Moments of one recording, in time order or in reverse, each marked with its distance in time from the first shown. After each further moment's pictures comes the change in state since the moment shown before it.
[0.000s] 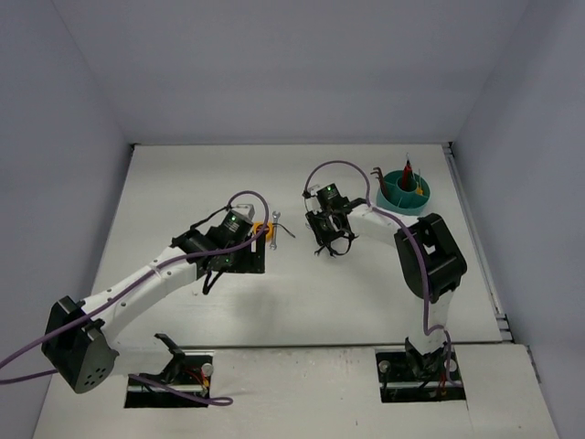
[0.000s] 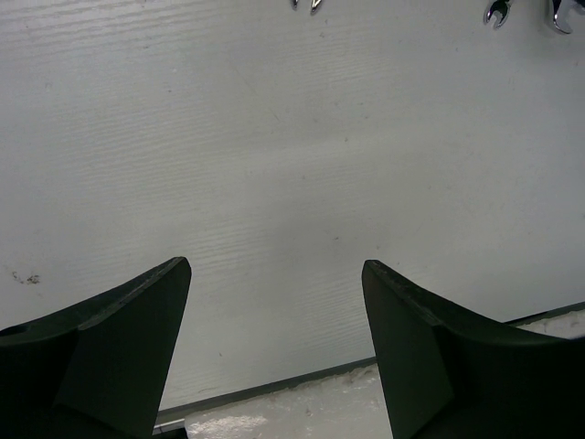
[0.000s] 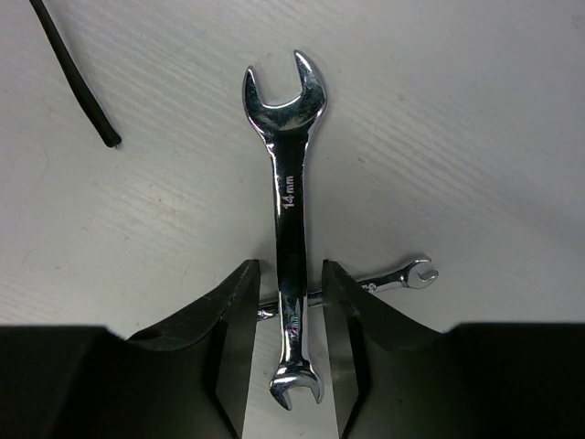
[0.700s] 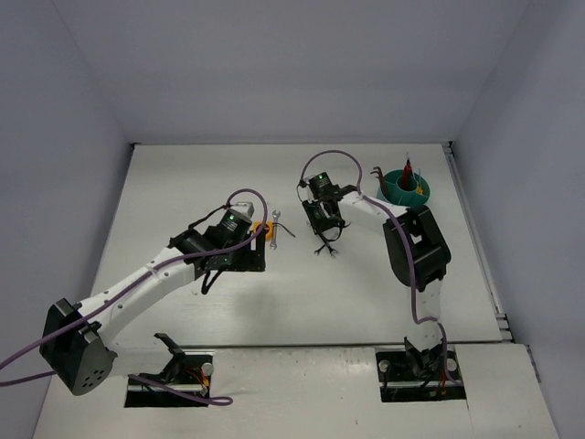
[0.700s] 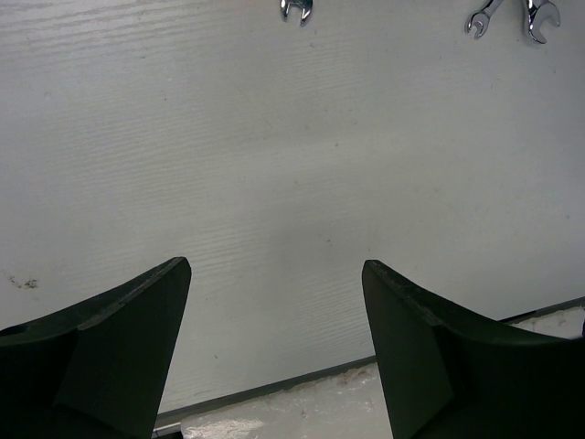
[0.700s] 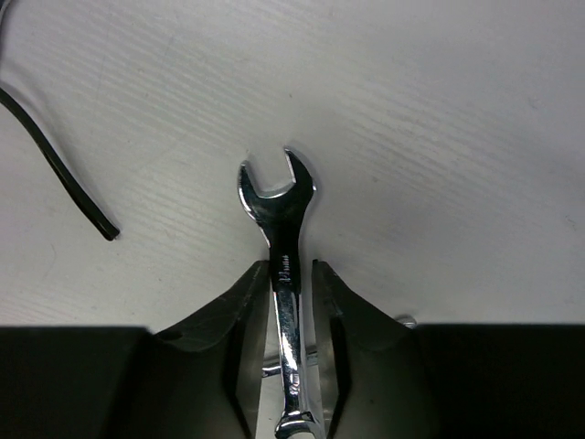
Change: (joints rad) left arm 0.000 -0.015 0.008 0.009 0.004 -0.001; right arm 0.007 0.136 0.208 -0.111 0.042 0.080
